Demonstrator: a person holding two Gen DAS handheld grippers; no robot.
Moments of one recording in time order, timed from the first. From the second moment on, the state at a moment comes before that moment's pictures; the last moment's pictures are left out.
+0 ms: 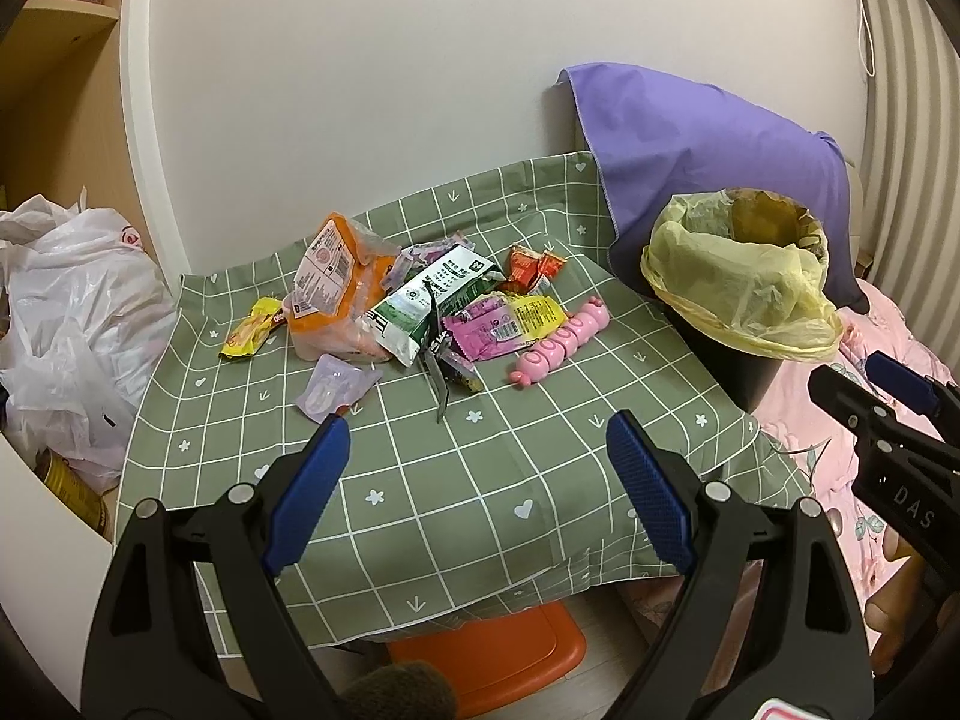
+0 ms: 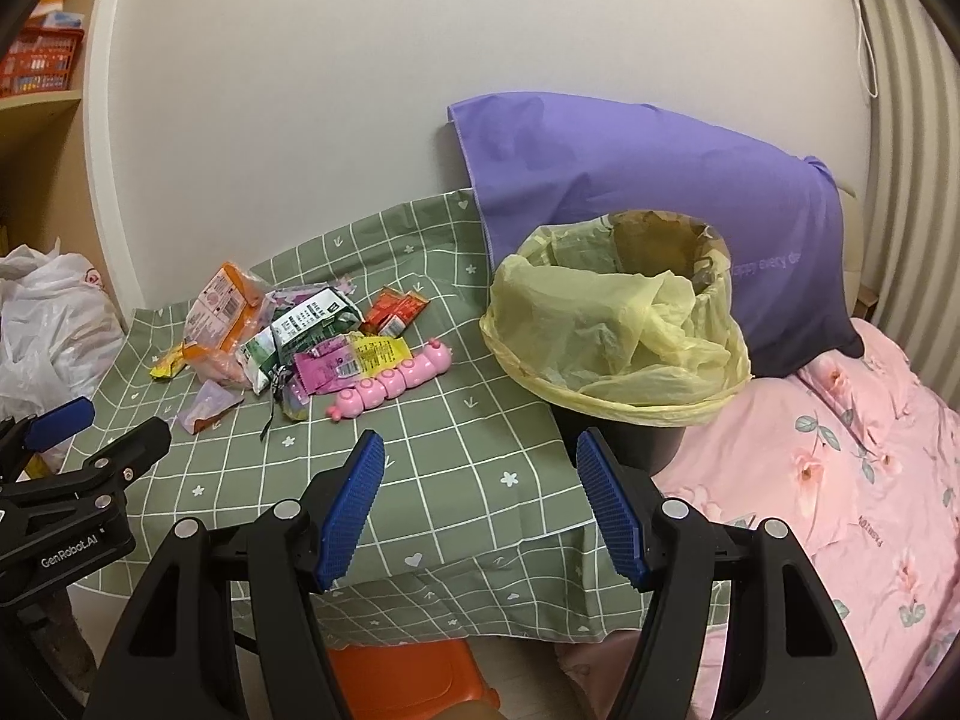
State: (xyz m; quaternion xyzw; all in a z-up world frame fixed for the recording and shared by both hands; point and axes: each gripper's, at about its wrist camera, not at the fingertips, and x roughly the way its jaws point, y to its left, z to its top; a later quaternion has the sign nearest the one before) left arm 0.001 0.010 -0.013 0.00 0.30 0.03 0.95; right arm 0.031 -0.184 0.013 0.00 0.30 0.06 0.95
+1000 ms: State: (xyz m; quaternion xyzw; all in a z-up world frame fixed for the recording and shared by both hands) left arm -0.001 0.014 -0.006 0.00 0.28 0.03 0.96; right arm 0.031 -0.184 0.019 0.00 0.28 0.05 0.96
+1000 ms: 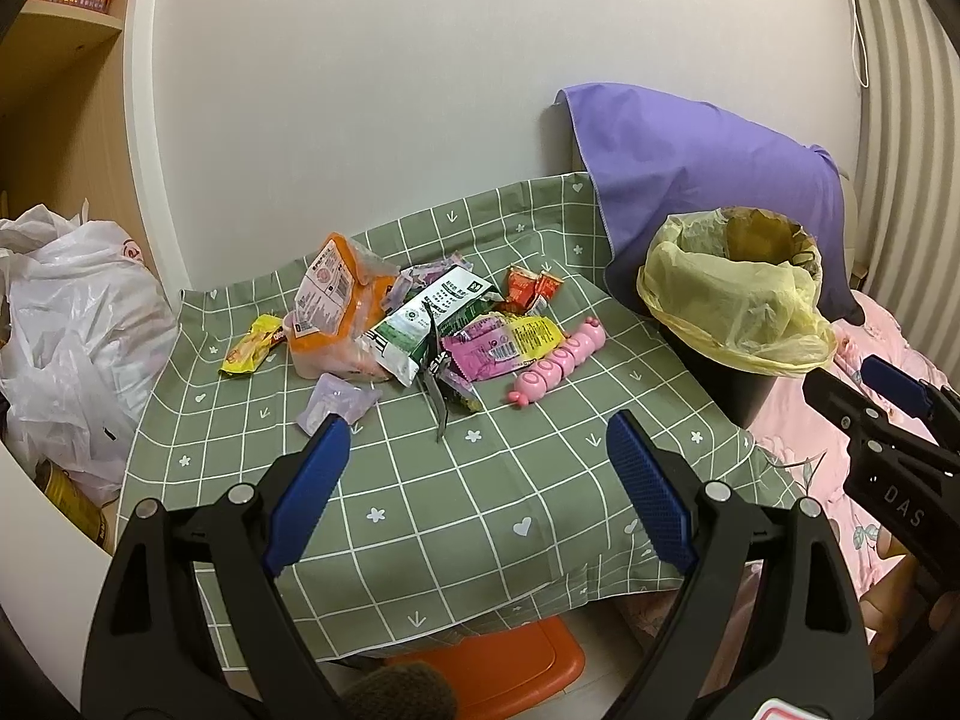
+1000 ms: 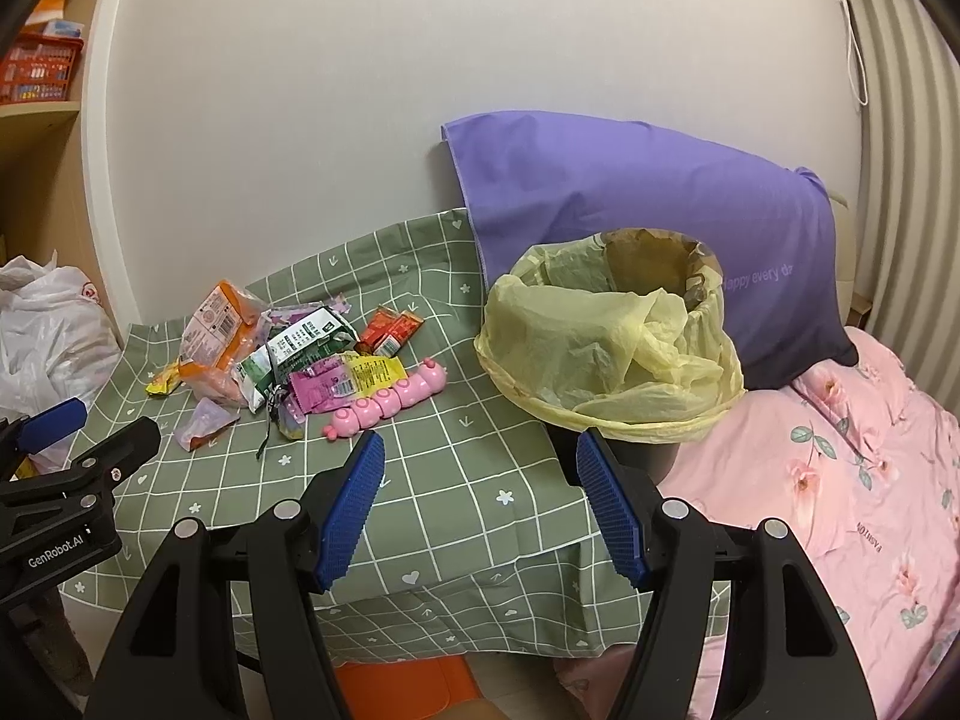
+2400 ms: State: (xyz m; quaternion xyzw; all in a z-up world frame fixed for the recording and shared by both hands) left arm 0.093 0.071 -0.008 0.00 0.26 0.05 0.97; right arm 0.104 -0.168 0.020 -0.03 0.27 0.04 0.96
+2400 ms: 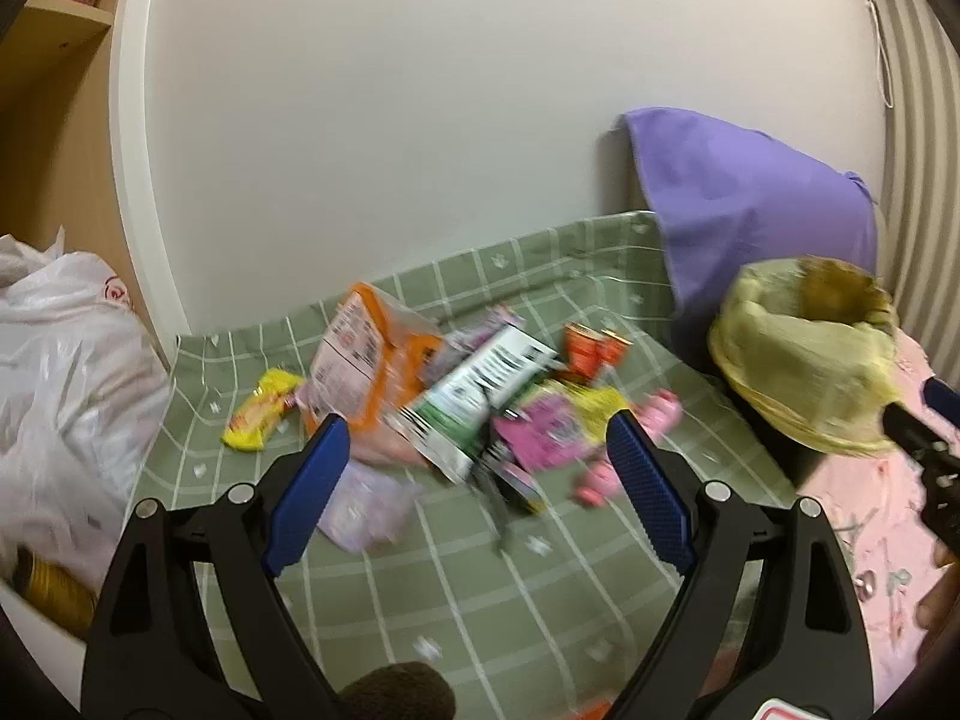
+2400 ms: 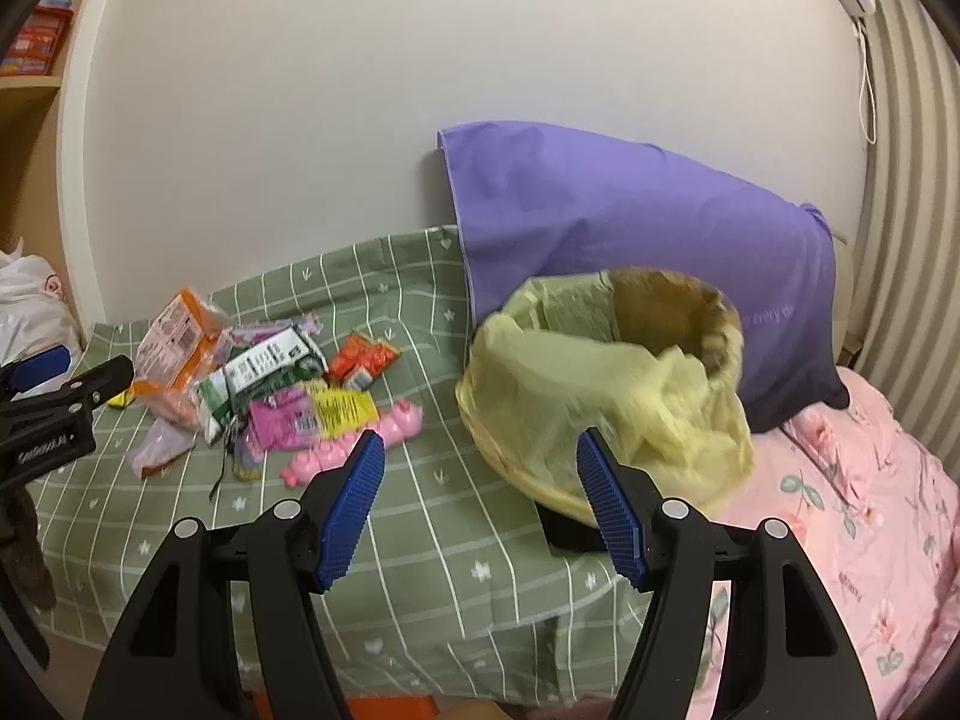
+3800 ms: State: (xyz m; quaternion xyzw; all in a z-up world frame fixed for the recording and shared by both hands) left arm 0.163 0.207 -0.064 -0.09 0.35 0.15 0.92; right arm 0.359 -0.058 -0.096 0.01 0.43 0.18 0.88
